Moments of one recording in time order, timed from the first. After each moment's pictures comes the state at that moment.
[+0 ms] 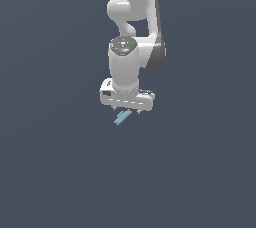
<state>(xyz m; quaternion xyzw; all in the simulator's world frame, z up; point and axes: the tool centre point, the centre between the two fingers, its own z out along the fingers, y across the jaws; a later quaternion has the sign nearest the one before) -0.004 -0.004 0.152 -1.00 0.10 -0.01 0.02</state>
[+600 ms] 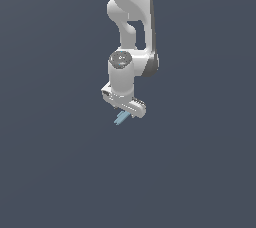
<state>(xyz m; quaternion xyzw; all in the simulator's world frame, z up) -0.037 -0.018 0.092 -0.96 0.27 0.00 0.01</state>
